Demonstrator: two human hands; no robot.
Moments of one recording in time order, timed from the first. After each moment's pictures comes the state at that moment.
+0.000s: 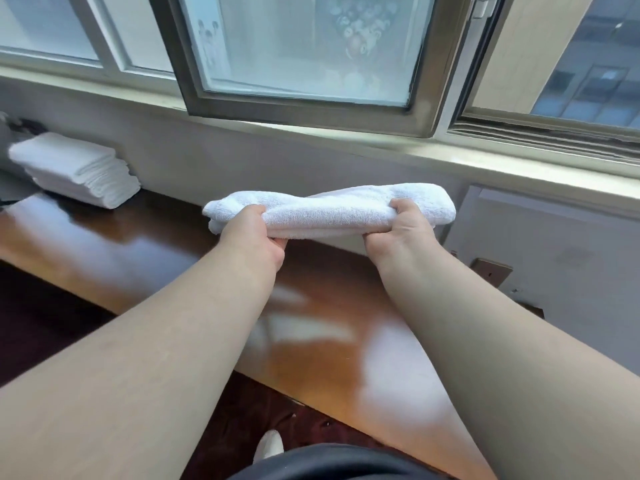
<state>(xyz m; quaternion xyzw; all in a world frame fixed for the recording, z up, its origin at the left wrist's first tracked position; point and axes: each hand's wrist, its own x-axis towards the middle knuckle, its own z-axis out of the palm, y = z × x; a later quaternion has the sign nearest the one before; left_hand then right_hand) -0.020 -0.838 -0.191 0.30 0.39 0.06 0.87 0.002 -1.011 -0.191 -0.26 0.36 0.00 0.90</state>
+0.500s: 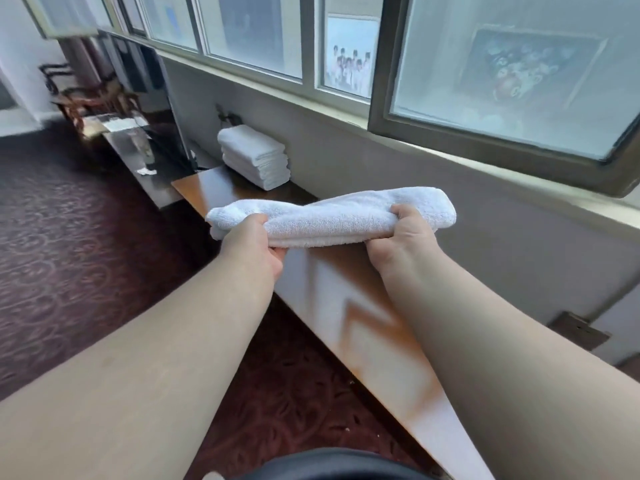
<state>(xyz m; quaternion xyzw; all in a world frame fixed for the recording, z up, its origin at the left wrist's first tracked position) -0.165 -0.663 -0.175 0.25 0.41 0.27 0.84 -0.068 -0.818 -0.163 -0.37 0.28 0.21 0.86</state>
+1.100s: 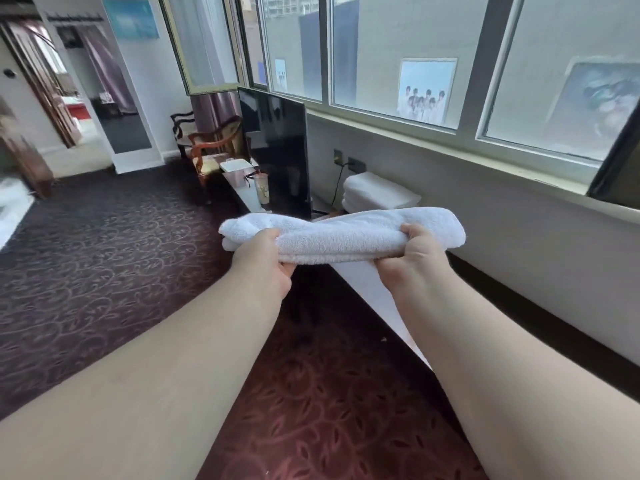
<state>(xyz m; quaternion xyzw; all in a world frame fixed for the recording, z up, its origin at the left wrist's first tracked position) -0.281 -0.289 -0.141 0.27 0.42 0.36 0.79 -0.149 -0.422 -0.143 -0.32 0.21 0.31 0.87</state>
